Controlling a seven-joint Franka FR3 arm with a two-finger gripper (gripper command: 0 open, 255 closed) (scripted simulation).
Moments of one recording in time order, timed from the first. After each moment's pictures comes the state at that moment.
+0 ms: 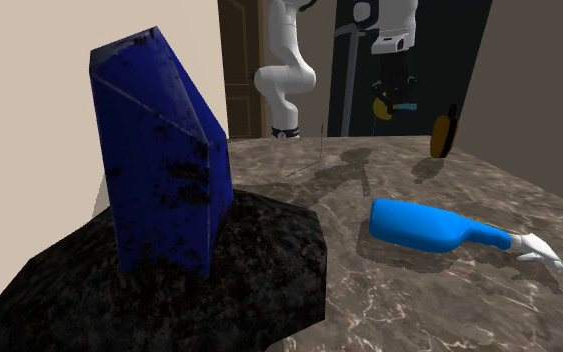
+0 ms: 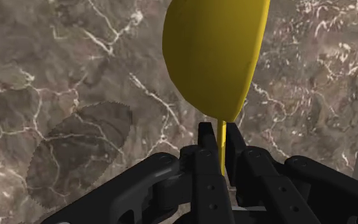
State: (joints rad) arm 0.48 -0.27 0.42 -2.34 0.33 2.08 0.41
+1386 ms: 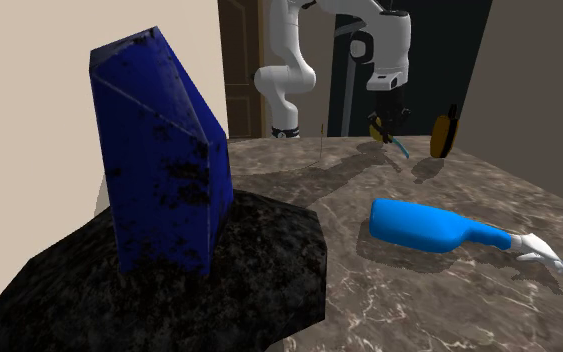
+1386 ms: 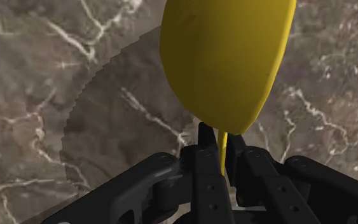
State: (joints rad) arm 0.48 -0.14 0.45 -2.46 0.33 2.33 0.39
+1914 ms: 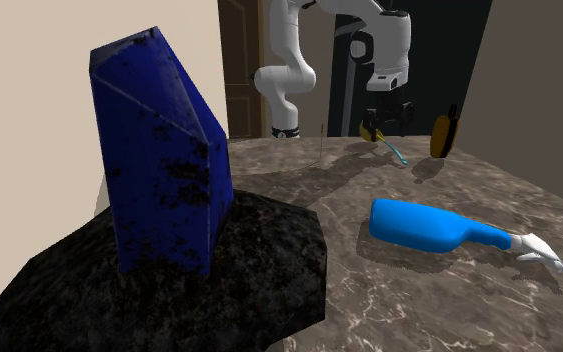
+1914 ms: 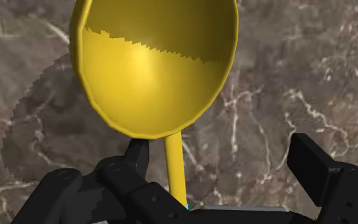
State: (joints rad) arm 0.48 -0.14 0.45 -2.46 0.33 2.33 0.39
